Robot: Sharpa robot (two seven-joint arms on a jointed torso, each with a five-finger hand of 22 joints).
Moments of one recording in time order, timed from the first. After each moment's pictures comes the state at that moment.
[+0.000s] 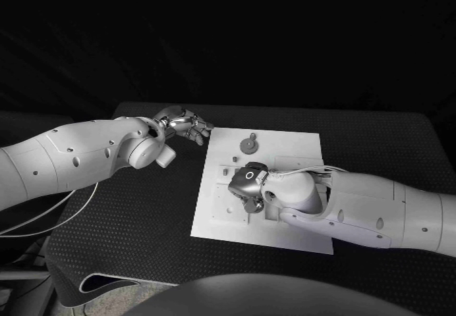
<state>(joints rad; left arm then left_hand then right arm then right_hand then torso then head) 1.27 -0.78 -0.15 1.28 -0.45 -0.18 0.06 0.94 -0.03 0.47 -0.25 0.06 0.79 0.20 0.35 0.45 1.01 0.14 0.23 0.31 0.94 0.06 0.71 0.54 0.01 0.98 -0.04 0.07 1.03 1.17 -0.51 -0.24 1.52 -2.08 0.03 -0.18 1.04 -0.09 0.72 -0.29 0.08 0.90 0.11 0.39 0.90 1.09 0.03 1.16 0.83 1.06 -0.10 1.56 0.79 0.25 0.99 0.03 0.93 1.31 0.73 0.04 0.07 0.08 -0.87</state>
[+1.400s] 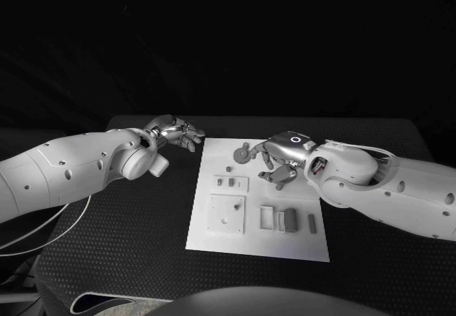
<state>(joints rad) 1.27 -0.78 -0.15 1.25 -0.43 -0.21 0.09 0.94 -0.03 0.47 -0.25 0.06 0.79 0.20 0.35 0.45 1.01 0.15 0.23 0.31 0.94 0.06 0.70 0.55 0.01 0.98 -0.04 0.07 1.03 1.23 -0.78 -0.12 1.58 -1.73 -0.26 -0.12 1.04 -0.26 0.75 -0.15 0.08 0.80 0.15 0.18 0.62 1.01 0.04 0.77 0.50 1.03 -0.04 1.45 0.69 0.25 0.93 0.08 0.87 1.31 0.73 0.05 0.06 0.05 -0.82</state>
